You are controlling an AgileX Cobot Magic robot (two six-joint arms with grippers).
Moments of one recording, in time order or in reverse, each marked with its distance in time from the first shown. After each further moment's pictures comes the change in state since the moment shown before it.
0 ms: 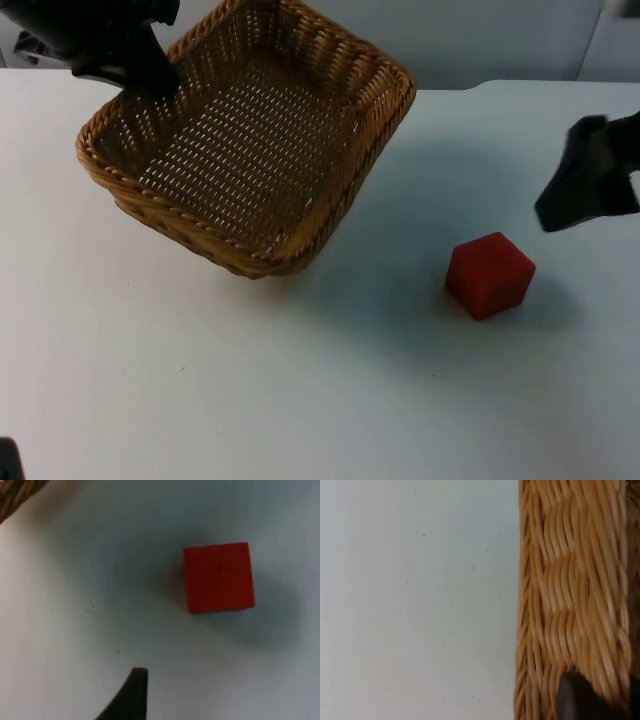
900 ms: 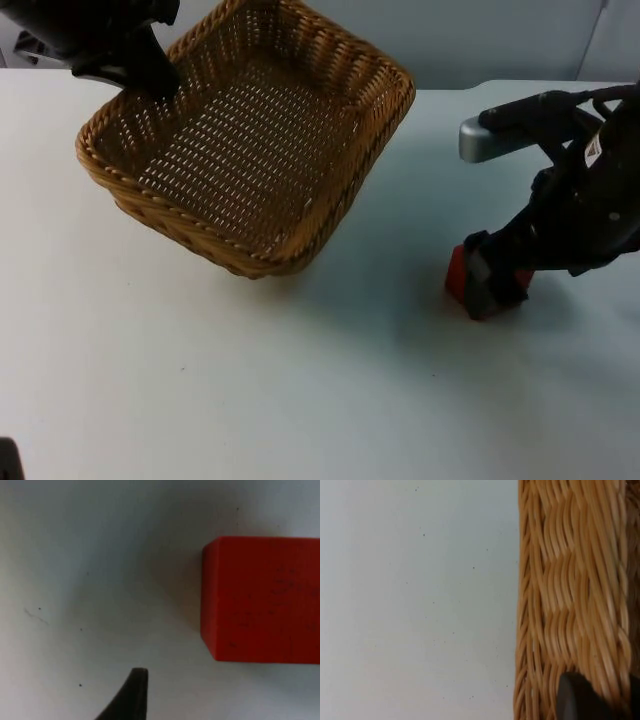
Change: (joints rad) right arm 0.045 0.382 -0.089 -0.104 -0.126 0.023; left arm 0.000 0.000 0.000 0.000 0.000 0.000
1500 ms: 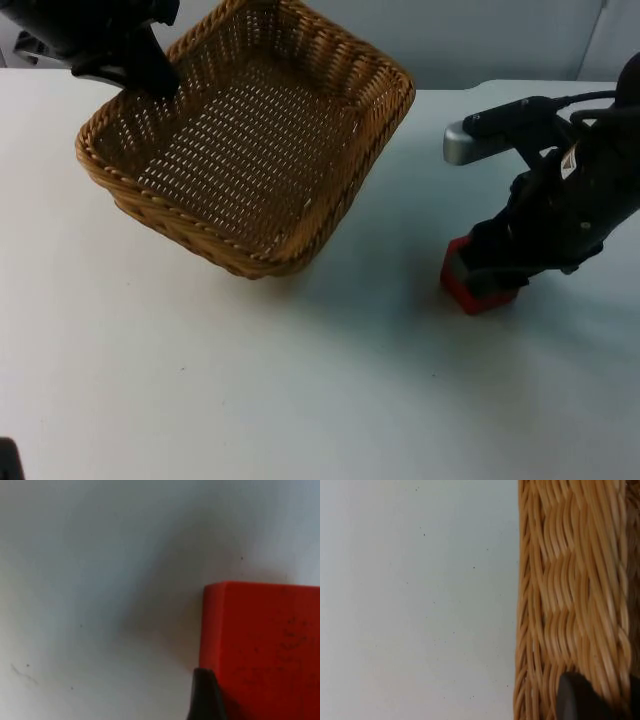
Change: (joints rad) right arm 0.000 0.058 -0.009 -0.007 -0.139 0.000; left arm 0.000 0.000 0.000 0.001 0.000 0.000
